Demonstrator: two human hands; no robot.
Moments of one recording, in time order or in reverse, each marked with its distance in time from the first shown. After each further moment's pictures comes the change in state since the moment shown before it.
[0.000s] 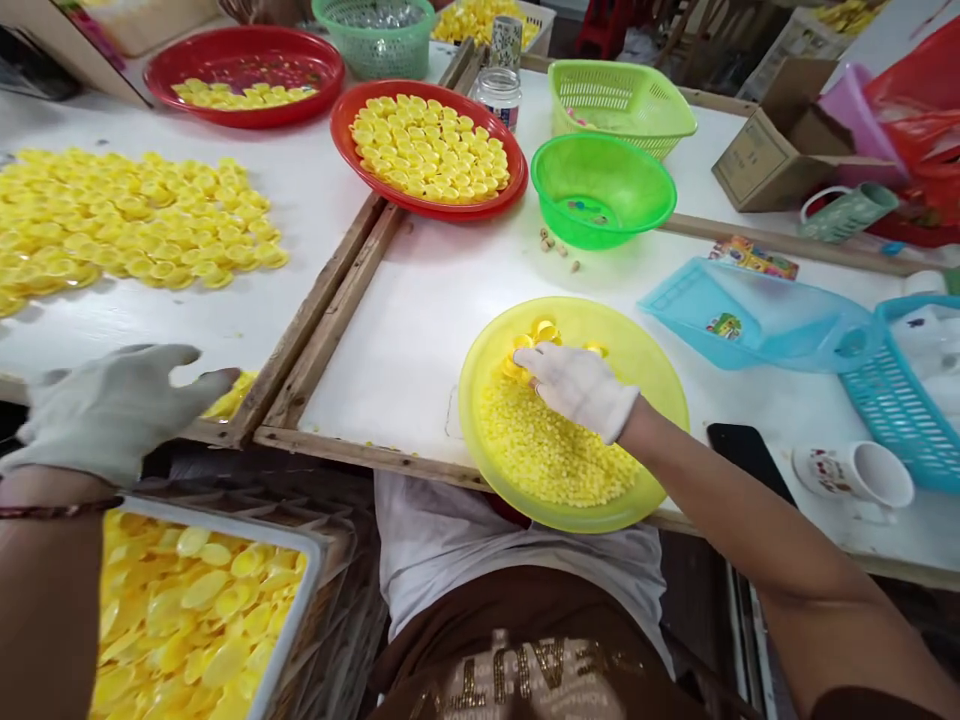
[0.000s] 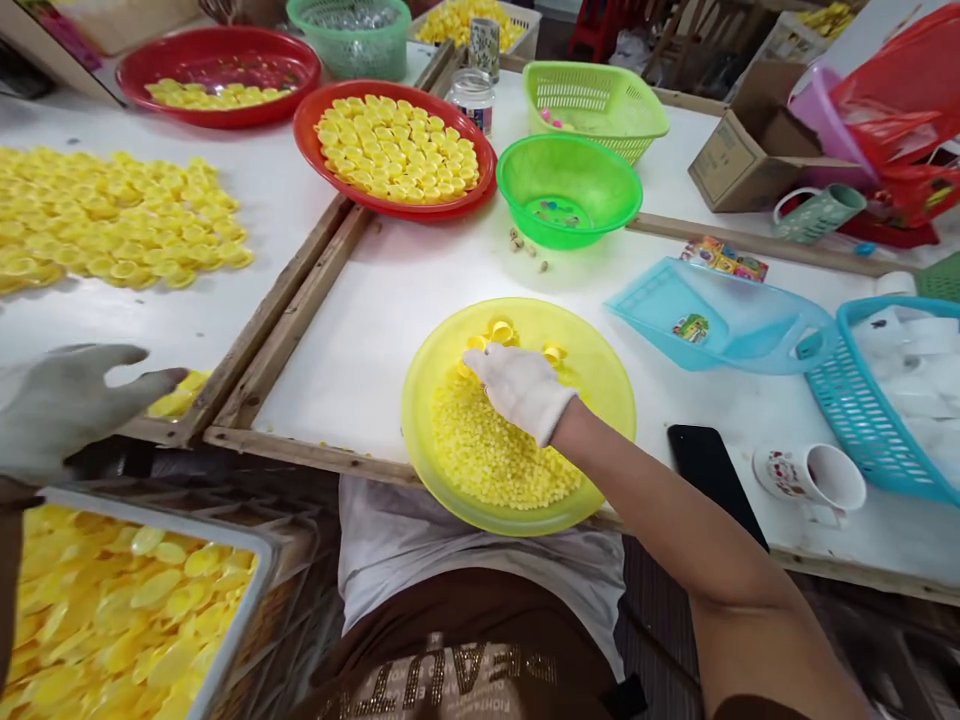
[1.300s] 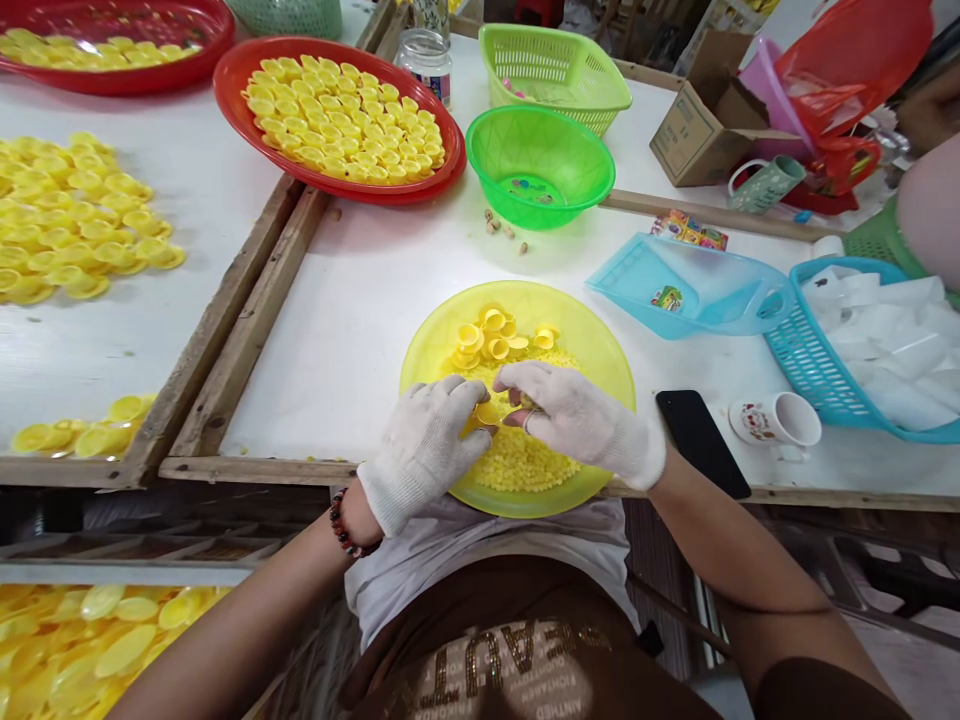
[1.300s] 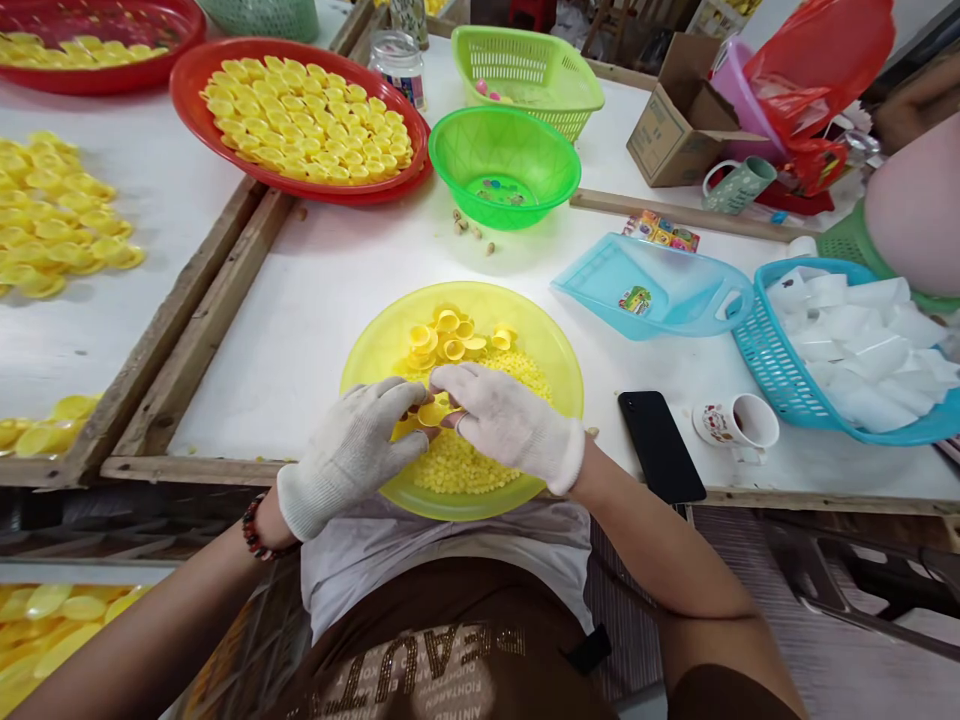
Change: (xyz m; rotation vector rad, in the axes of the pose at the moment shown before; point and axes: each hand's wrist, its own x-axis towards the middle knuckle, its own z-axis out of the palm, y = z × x) left_hand -0.085 0.254 0.078 -0.223 -0.225 0.758; right_hand -0.070 0.005 -0.005 0.582 0.174 -0.095
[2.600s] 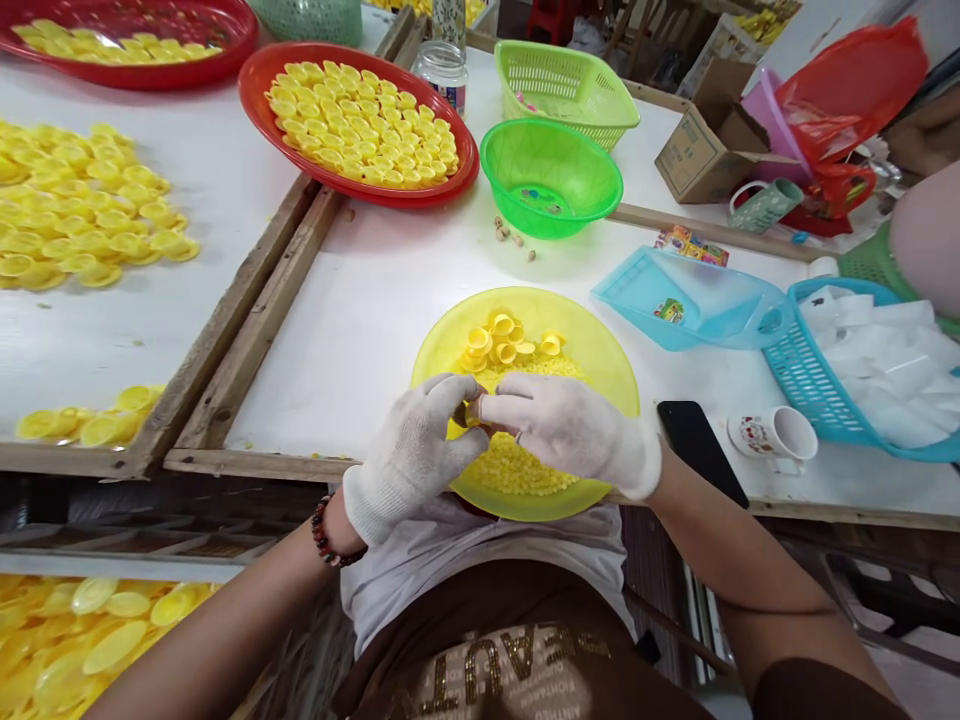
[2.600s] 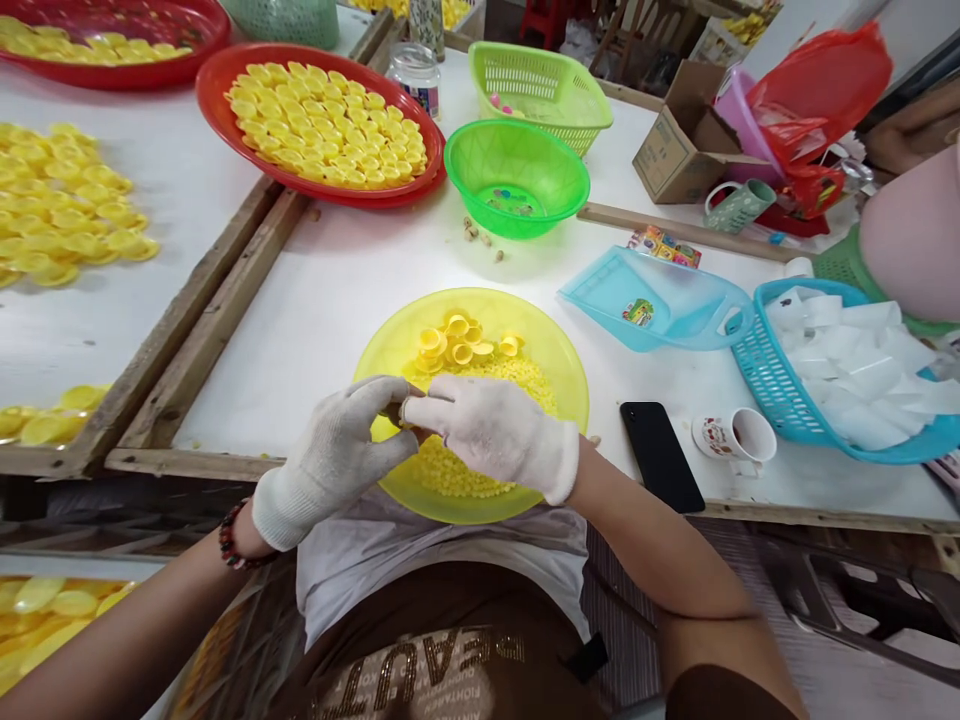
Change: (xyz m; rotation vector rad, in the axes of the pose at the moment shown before) left_hand -0.012 -0.009 -0.005 -0.263 0.323 0.021; right_hand 0.009 -0.018 -0.006 -0.283 -0.040 -0.265
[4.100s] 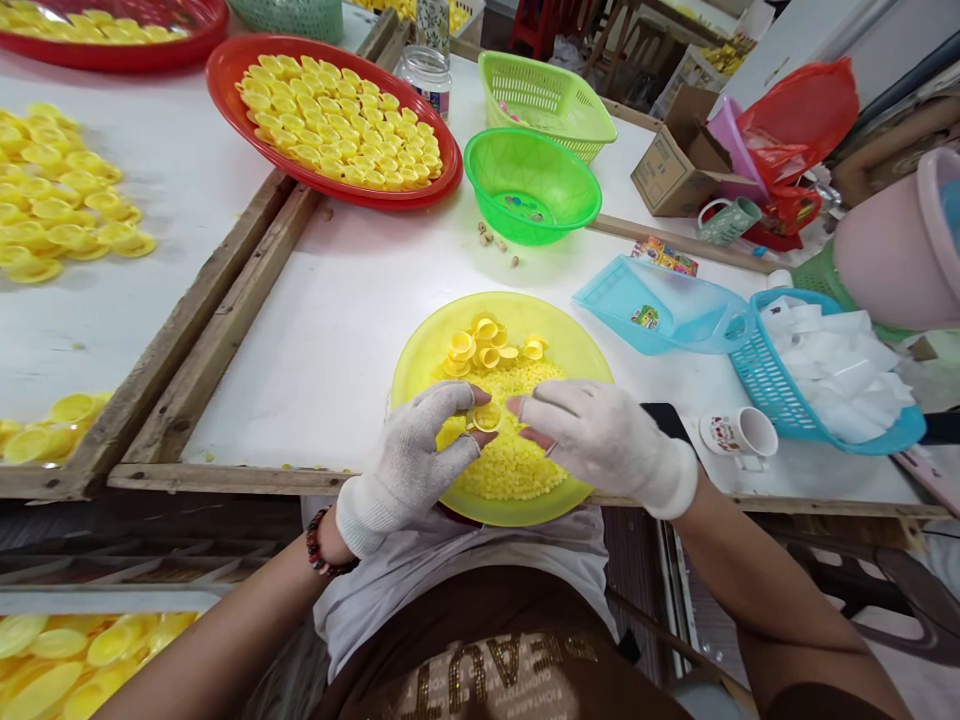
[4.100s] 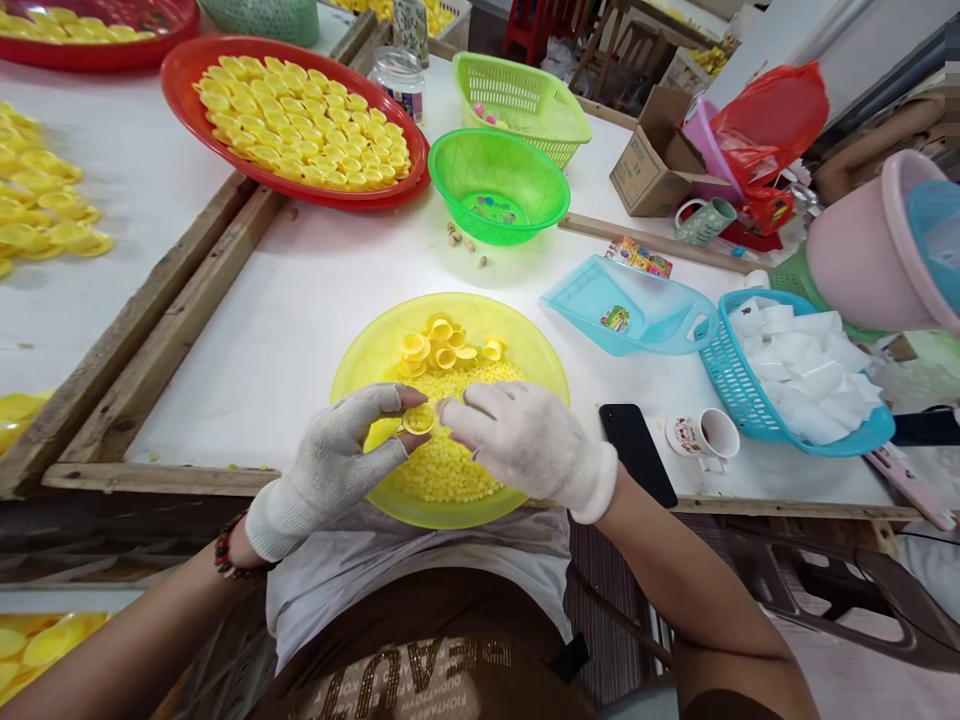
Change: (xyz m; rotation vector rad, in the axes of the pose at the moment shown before) left_hand -0.004 0.000 0.017 -0.244 0.102 0.069; right_hand -0.038 0.001 -0.015 -0.378 0.086 -0.021
